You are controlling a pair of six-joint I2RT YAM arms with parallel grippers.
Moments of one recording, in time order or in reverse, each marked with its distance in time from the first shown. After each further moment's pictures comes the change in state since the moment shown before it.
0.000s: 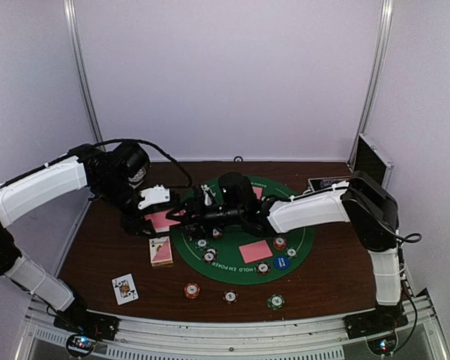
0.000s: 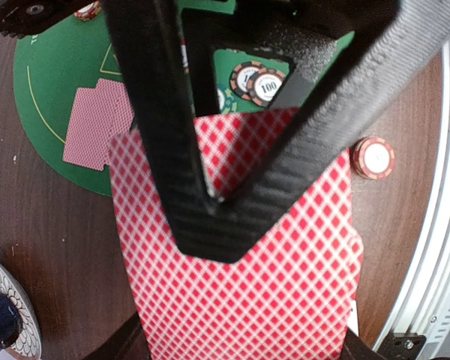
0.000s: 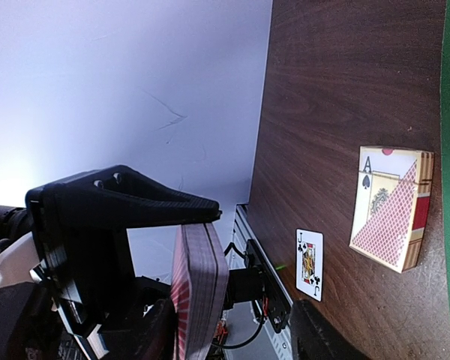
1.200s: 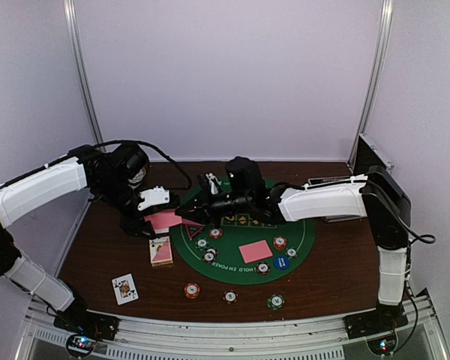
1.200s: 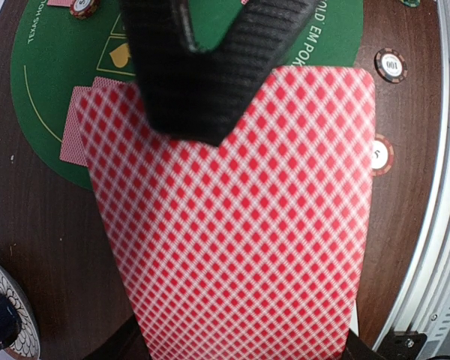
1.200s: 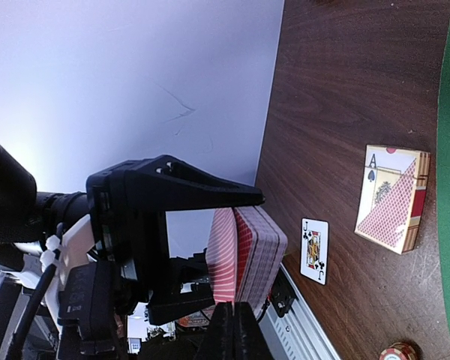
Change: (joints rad) left arm 0.000 -0.006 -0.013 0.002 0.000 0.000; right arm -0.033 -0.099 0.015 -0.153 -0.058 -0.063
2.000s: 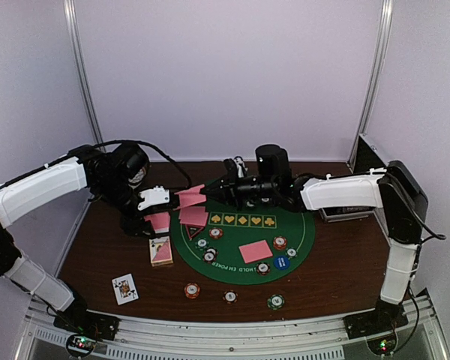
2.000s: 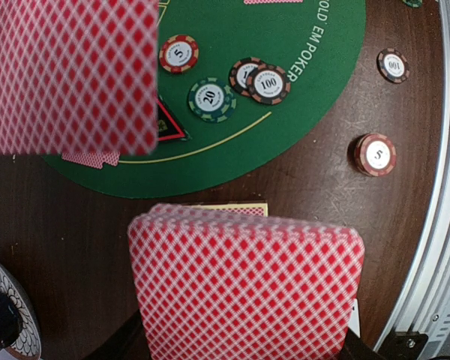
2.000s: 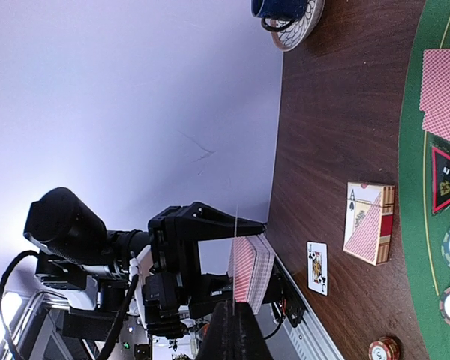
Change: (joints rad) left arm 0.000 0.000 0.000 0.003 -0.004 0.000; right arm -0.145 -0.104 -0.117 0.082 -0.055 0.080
